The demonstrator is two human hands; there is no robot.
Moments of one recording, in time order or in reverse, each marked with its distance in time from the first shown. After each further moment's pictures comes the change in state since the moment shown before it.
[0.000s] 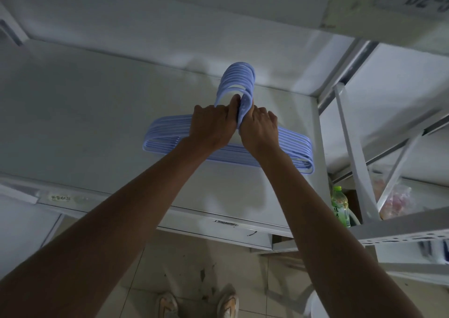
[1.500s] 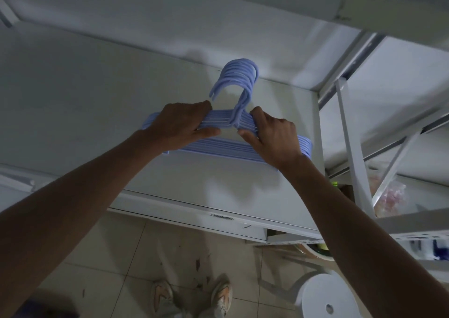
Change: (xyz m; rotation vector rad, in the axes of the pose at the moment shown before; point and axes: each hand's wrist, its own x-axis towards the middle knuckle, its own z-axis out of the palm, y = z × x) left_hand -0.036 -0.073 0.017 -0.207 0.079 0.162; right_hand -0.016 0.061 0.025 0.027 0.344 -0.303
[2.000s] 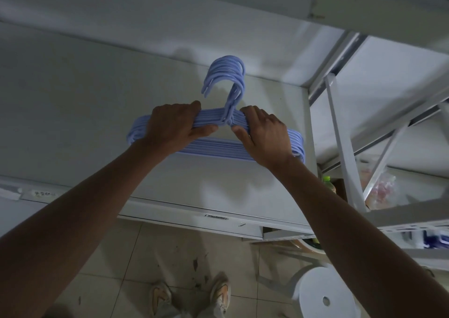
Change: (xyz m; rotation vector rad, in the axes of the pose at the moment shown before) left_hand 0.005 0.017 0.007 0.157 0.101 -0.123; right_hand -0.004 0.002 0.011 0.043 0.089 0.014
